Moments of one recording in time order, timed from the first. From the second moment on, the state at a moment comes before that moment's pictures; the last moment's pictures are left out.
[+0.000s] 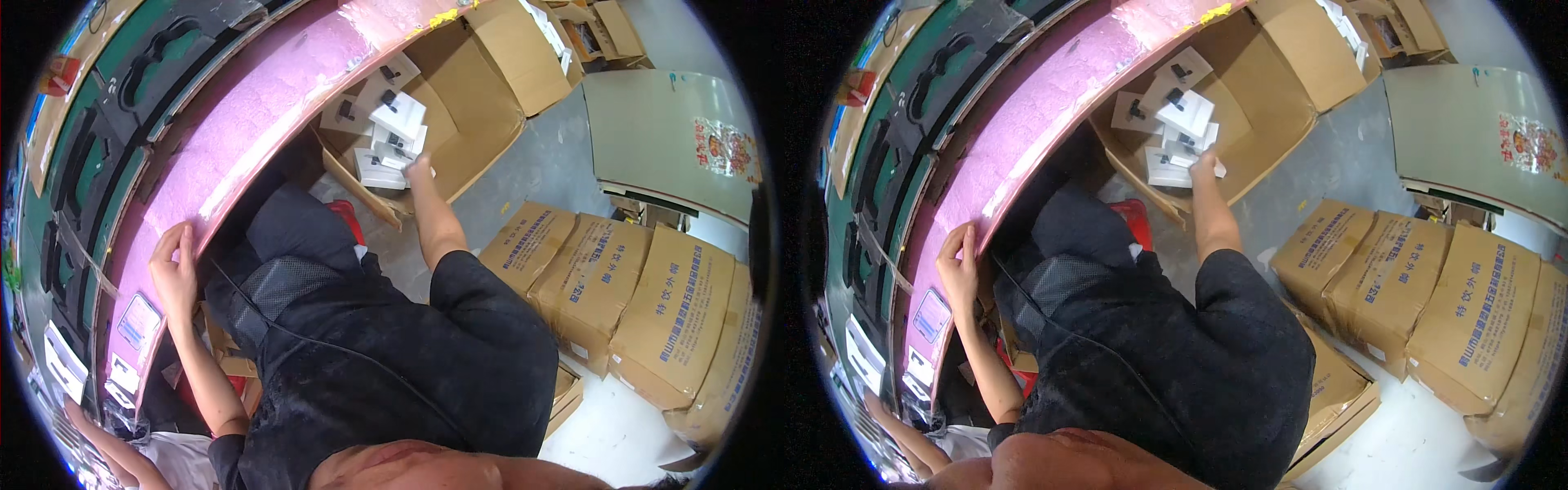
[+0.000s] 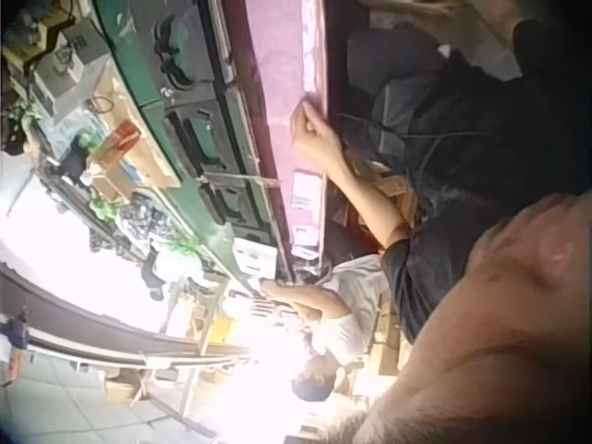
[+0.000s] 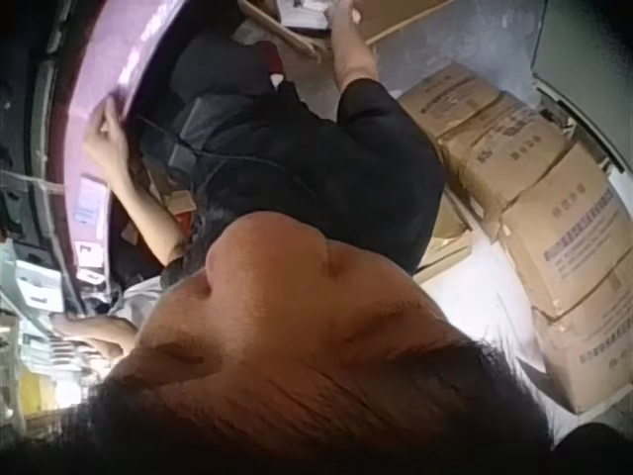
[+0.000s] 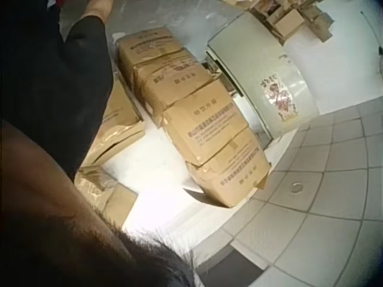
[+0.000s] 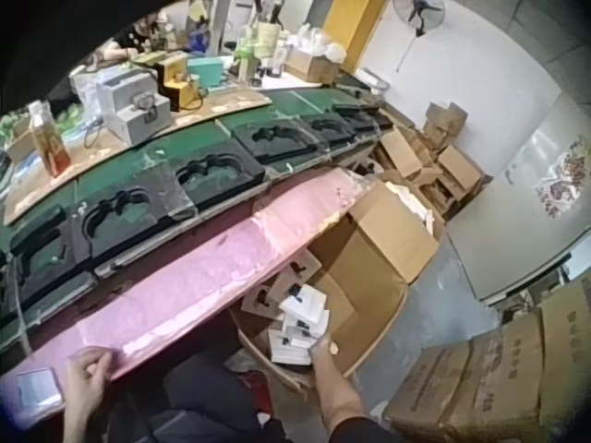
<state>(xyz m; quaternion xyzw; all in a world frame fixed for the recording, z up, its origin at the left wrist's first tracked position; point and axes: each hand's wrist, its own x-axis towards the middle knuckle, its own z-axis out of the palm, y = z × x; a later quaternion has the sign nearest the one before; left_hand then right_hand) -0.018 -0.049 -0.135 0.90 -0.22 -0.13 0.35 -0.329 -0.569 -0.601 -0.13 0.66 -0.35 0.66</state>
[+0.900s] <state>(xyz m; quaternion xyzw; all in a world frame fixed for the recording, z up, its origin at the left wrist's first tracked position) -0.024 -0.053 -0.148 0.92 -0.19 -0.09 0.34 -0.220 -0.505 -0.533 -0.08 0.48 -0.32 0.81</state>
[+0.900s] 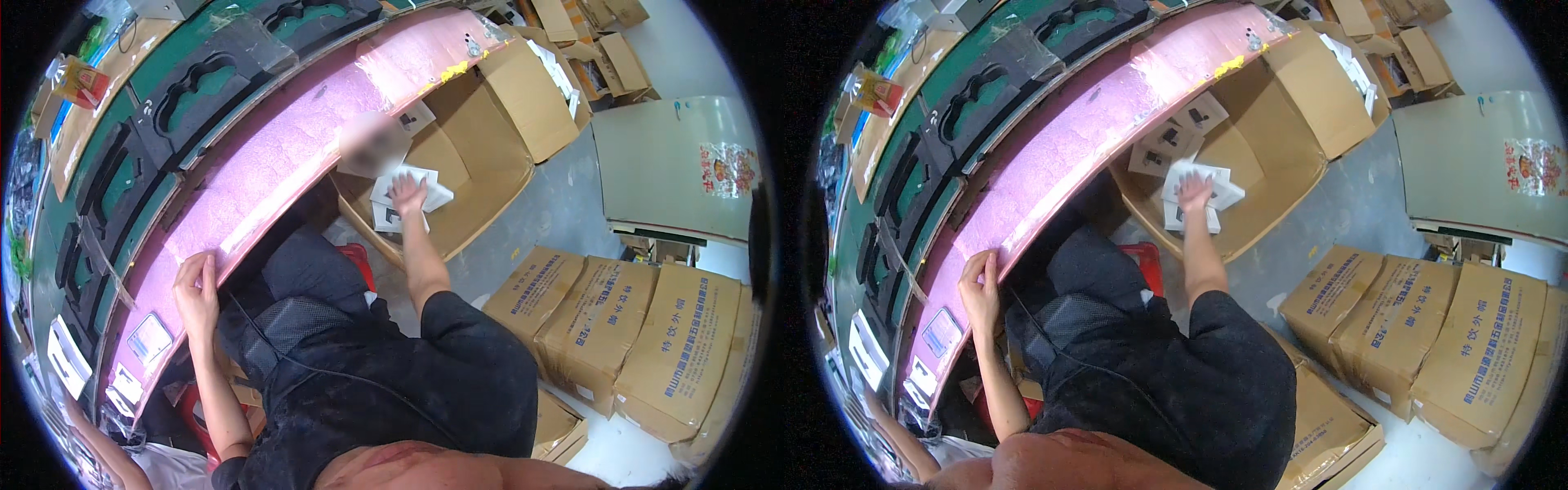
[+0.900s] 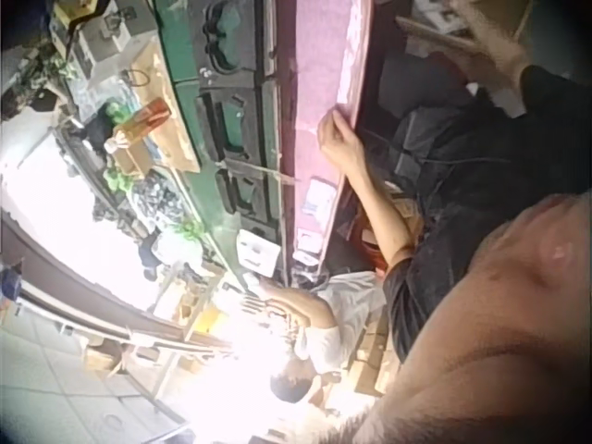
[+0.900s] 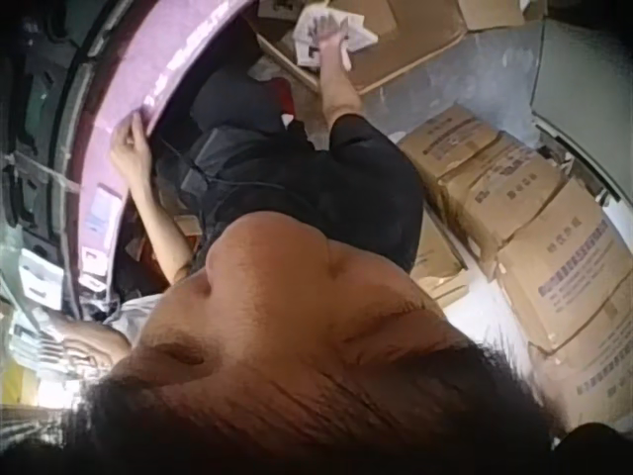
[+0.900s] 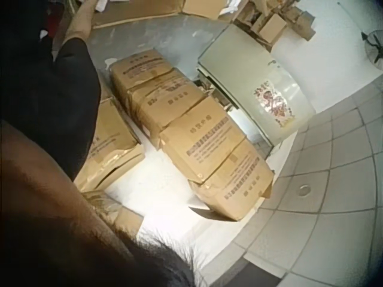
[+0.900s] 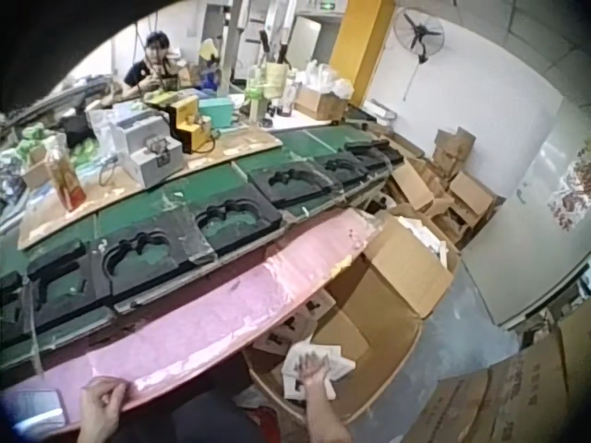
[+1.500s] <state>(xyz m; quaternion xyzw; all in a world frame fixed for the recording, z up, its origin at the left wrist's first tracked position) -0.013 -0.042 -0.117 0.86 -0.37 -0.15 0.33 -0.101 -0.415 -0.146 -0.61 0.18 -0.58 0.51</state>
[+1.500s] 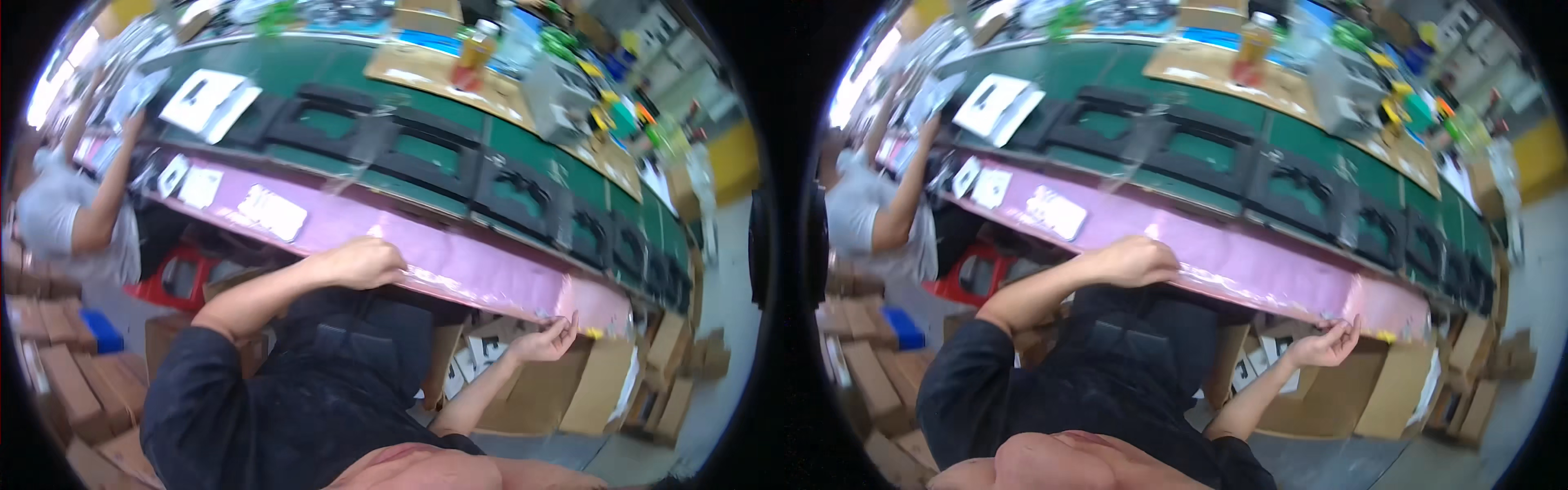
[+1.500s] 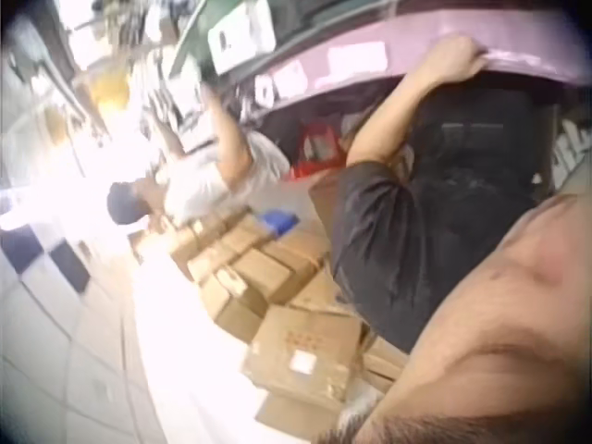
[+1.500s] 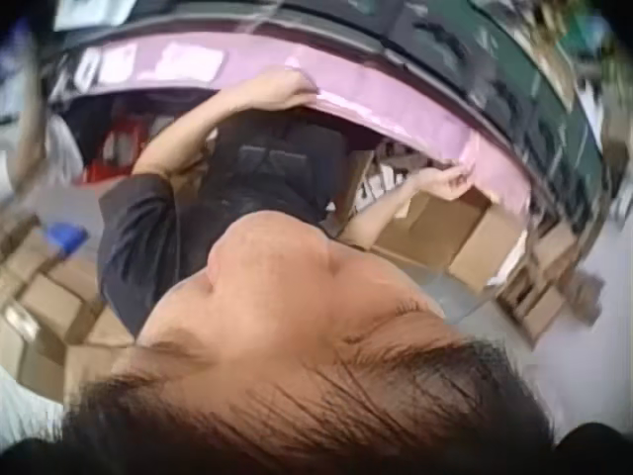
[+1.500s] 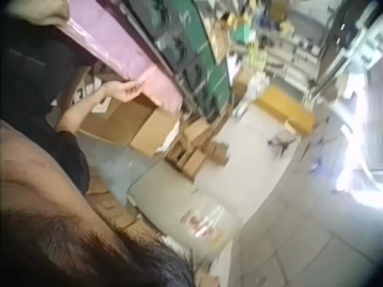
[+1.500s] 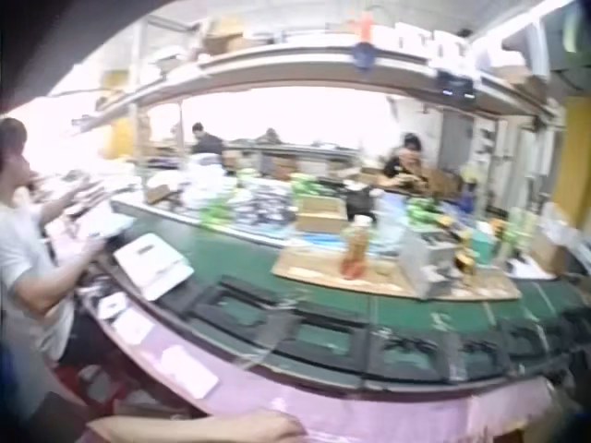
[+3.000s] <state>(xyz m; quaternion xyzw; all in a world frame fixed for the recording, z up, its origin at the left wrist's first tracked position) 0.057 0.178 0.189 0.98 -0.12 -0.06 0.15 -0.002 -0.246 -0.085 -0.75 -0.10 -0.28 0.59</state>
